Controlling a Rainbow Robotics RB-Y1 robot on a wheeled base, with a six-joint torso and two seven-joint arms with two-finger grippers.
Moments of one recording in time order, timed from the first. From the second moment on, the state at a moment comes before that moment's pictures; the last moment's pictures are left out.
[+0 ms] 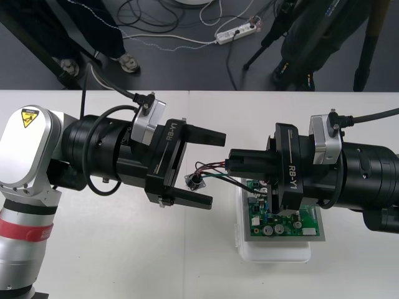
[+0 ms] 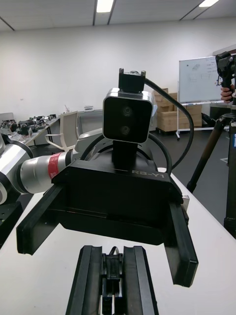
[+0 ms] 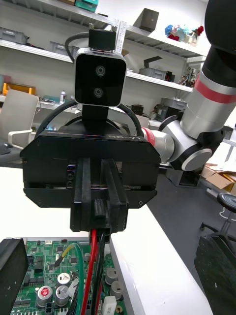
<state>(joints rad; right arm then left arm) -0.06 -0.52 0.09 -2.10 1.11 -1.13 -0.22 -0.34 0.28 -0.07 -1.81 -1.25 -1.54 0.38</state>
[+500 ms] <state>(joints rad) -0.06 -0.52 0.09 -2.10 1.11 -1.13 -0.22 -0.34 0.28 -0.08 -1.81 -1.25 -1.54 0.38</state>
